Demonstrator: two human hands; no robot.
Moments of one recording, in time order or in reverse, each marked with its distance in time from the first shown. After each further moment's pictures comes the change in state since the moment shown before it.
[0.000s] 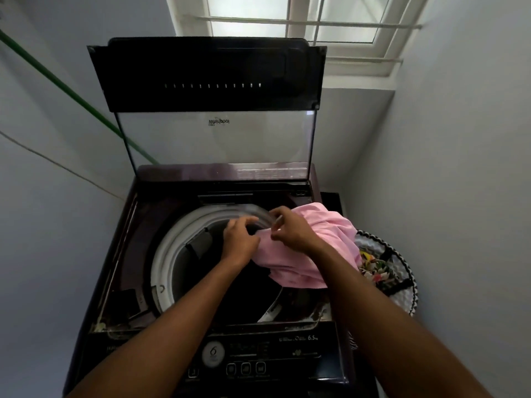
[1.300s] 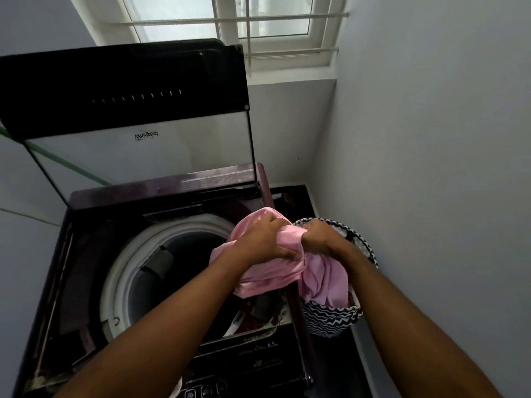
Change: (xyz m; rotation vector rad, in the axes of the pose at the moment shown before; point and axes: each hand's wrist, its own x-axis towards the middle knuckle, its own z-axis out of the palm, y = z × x) left_hand 0.002 0.089 0.094 0.449 -0.553 0.558; right_hand -0.058 0.096 -0.112 -0.111 -0.026 0.308
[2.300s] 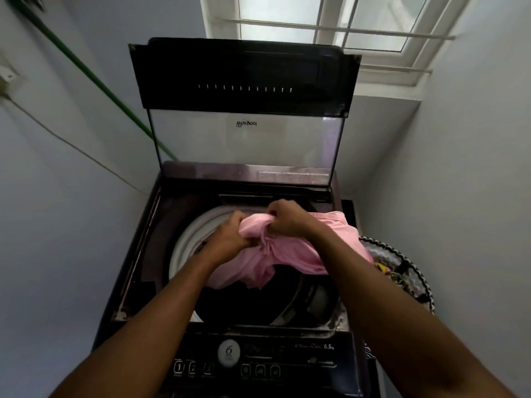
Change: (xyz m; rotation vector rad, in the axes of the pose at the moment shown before) left_hand -0.137 -0.144 -0.066 -0.404 0.386 -0.396; right_hand 0.018 -0.205 0.086 -0.316 -0.122 -0.415
